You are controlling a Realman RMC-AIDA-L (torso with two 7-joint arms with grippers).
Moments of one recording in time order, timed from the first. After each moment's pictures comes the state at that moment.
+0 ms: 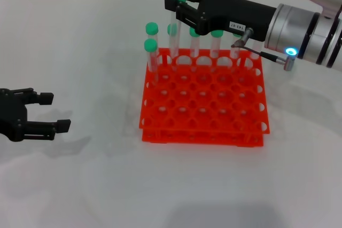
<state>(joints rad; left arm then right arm) -0.30 -1.98 0.76 1.04 2.08 1.70 -1.63 0.61 2.03 -1.69 -0.72 -0.82 -0.92 1.19</state>
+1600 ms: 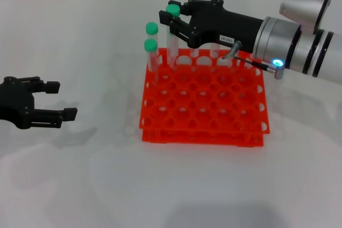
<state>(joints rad) -0.35 -1.97 0.76 1.02 2.08 1.68 -1.64 0.66 2.03 -1.82 -0.62 -0.65 -0.86 1.05</state>
